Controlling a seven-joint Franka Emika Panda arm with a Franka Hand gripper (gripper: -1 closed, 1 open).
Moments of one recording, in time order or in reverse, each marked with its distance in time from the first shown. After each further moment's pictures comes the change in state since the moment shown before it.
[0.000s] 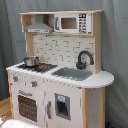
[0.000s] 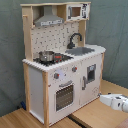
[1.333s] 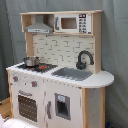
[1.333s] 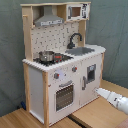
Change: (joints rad) arm -0.079 -0.013 0.015 0.004 -0.026 0.054 0.450
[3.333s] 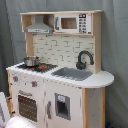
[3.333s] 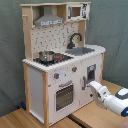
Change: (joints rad) arm -0.264 -0.016 0.007 0.078 -0.118 0.153 0.599
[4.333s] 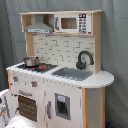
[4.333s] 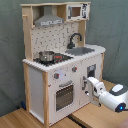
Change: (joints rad) arm -0.113 -0.001 -0.030 0.002 -0.128 0.105 0.269
